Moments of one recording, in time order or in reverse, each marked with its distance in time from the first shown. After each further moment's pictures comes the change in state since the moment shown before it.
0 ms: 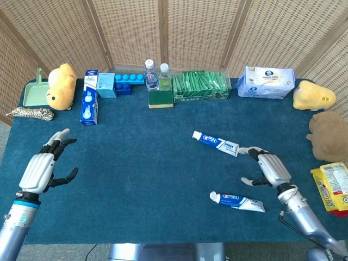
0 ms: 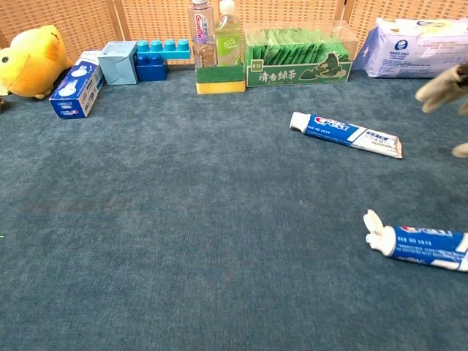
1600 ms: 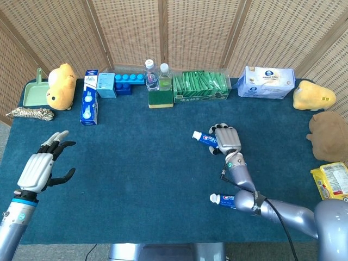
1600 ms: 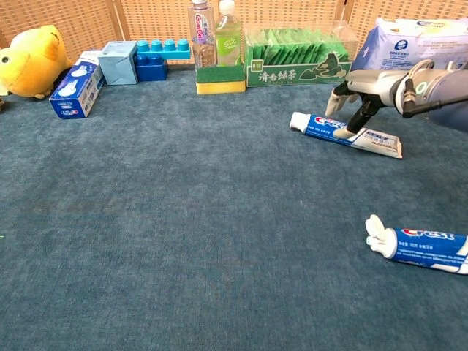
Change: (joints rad) left arm 0.023 -0.009 -0.028 0.087 0.025 -0.063 -0.035; right arm 0.452 -0.441 0.180 0.352 0.861 -0.153 -0.838
